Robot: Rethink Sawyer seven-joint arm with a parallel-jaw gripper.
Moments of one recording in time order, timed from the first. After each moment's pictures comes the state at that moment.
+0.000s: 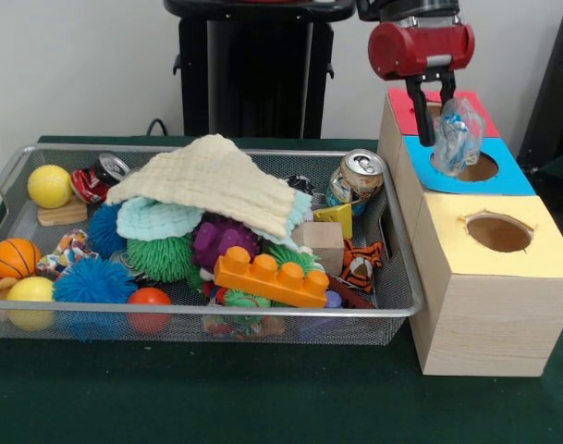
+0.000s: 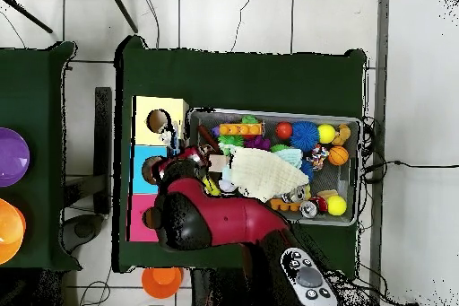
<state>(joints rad) -0.40 -0.86 0.39 2.13 -0.09 -0.18 1.14</state>
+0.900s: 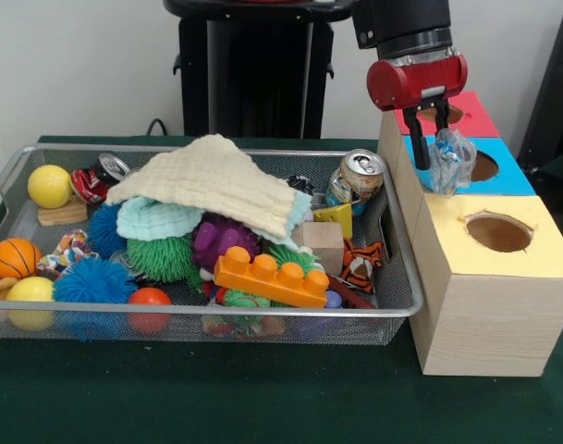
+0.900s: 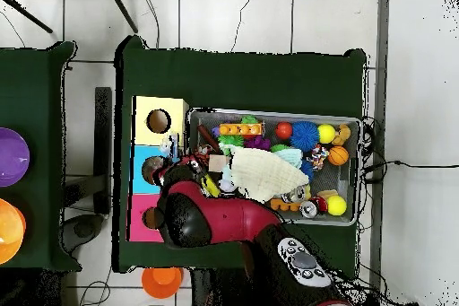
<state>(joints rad) -0.40 -0.78 0.39 2.13 -0.09 -0.18 1.14</state>
